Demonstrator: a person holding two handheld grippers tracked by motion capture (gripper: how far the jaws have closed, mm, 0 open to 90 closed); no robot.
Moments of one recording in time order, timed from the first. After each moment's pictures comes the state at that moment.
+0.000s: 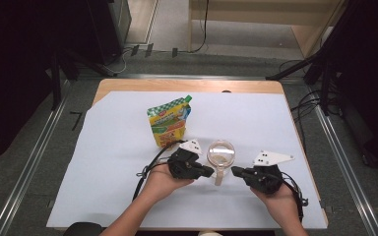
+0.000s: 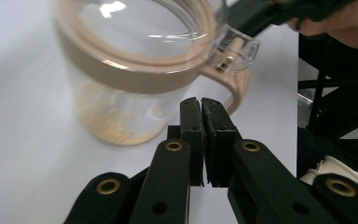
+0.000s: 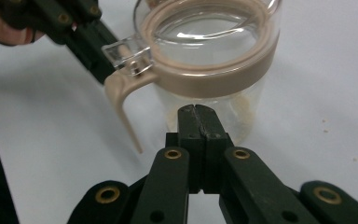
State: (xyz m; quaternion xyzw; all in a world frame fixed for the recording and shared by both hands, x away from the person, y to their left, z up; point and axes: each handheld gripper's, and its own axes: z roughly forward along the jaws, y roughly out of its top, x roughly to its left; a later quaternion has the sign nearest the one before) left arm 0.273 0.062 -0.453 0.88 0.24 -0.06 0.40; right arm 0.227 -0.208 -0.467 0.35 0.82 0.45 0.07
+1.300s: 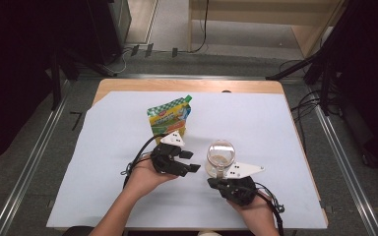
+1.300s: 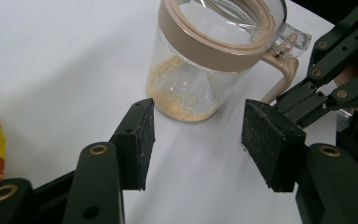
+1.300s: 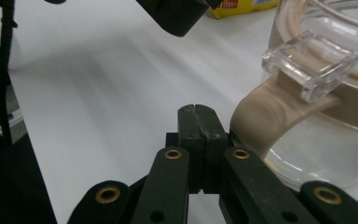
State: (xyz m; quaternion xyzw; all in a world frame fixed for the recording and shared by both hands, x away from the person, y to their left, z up) left arm 0.279 0.097 -0.446 0.88 0.27 -0.01 0.40; right arm 0.207 -0.144 -0.484 0.32 0.83 0.45 0.06
